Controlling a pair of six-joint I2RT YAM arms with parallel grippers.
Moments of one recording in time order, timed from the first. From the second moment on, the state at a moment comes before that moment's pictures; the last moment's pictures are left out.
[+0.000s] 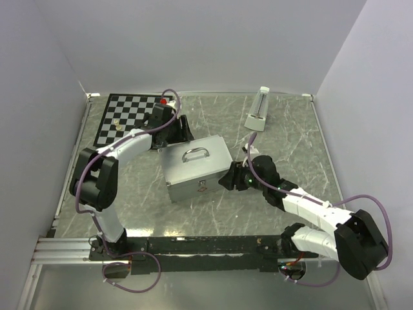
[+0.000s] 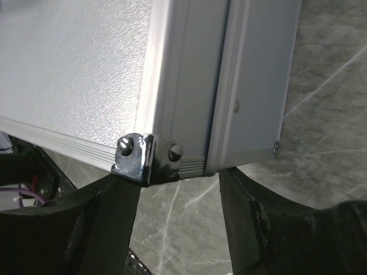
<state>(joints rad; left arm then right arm) -0.41 1.77 1.27 -0.21 0.19 -0.49 0.58 1.08 0.45 0.11 -0.25 0.57</state>
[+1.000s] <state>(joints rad) -0.43 1.27 1.01 -0.24 0.00 -0.60 0.59 1.32 0.29 0.80 -0.56 0.62</state>
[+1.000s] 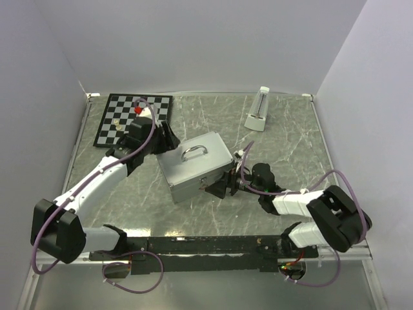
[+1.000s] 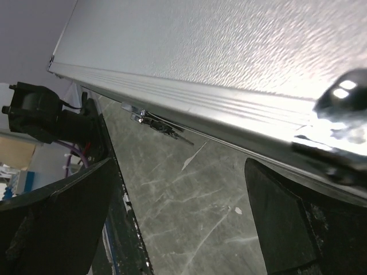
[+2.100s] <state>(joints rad) -0.44 1.23 0.92 -0.25 -0.07 -0.56 0.68 1.57 0.26 1.24 -0.47 0.79</state>
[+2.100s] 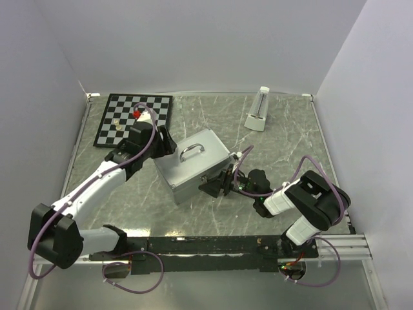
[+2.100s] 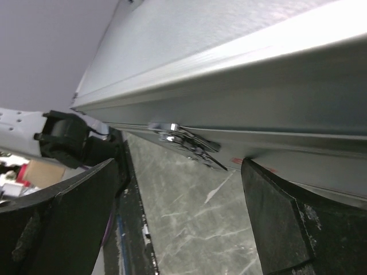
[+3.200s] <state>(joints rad) -0.45 1.24 0.90 -0.21 -0.08 -0.56 0.70 1.61 0.26 1.28 -0.46 0.81</state>
